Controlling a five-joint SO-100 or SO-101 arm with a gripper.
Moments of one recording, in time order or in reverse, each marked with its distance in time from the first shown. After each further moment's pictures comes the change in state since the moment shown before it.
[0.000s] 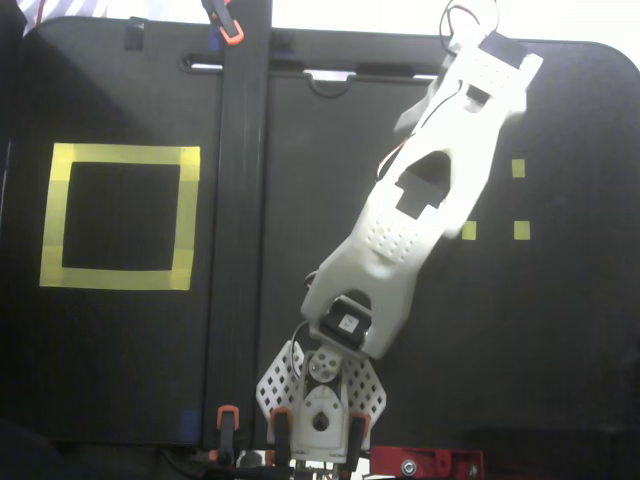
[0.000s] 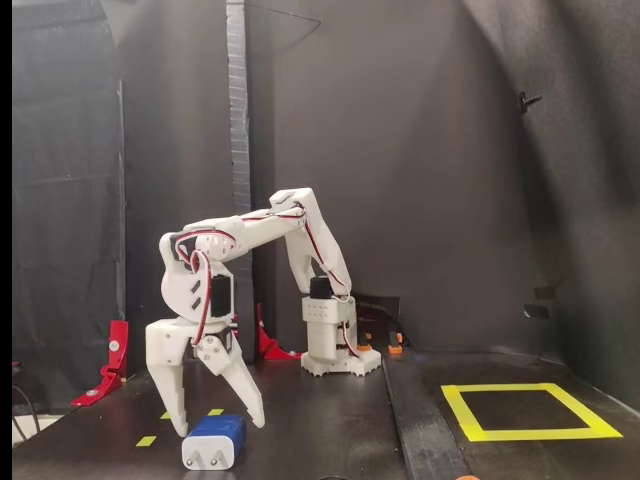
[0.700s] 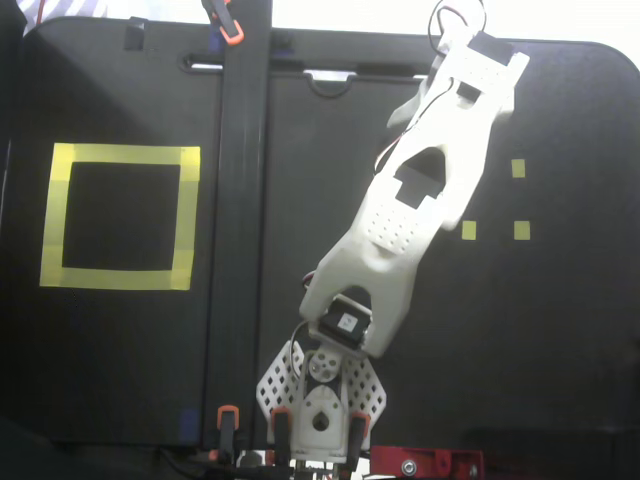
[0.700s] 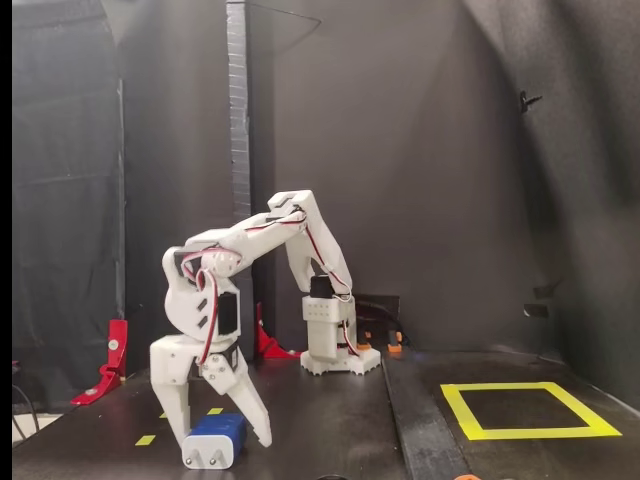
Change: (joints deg) arm -1.3 -3.2 0.0 -3.4 3.2
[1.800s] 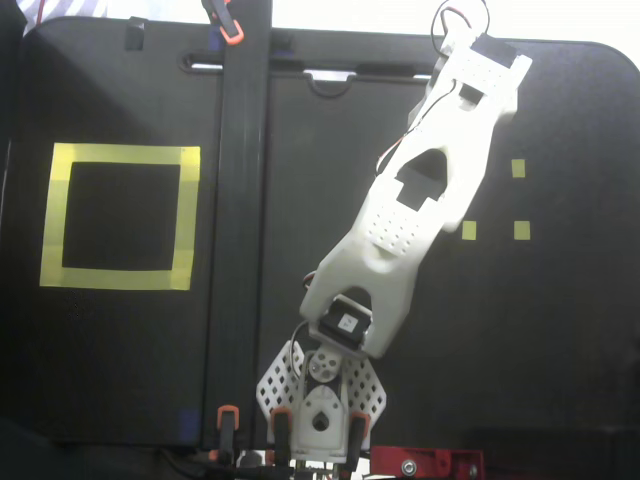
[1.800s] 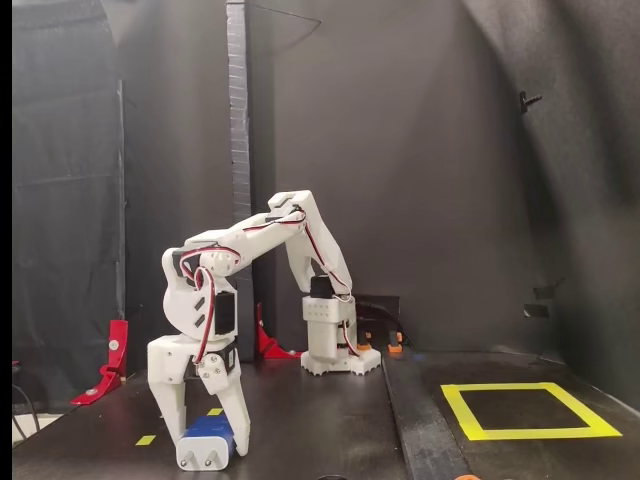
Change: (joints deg) arm 0.7 0.0 0.5 -1.6 -0.1
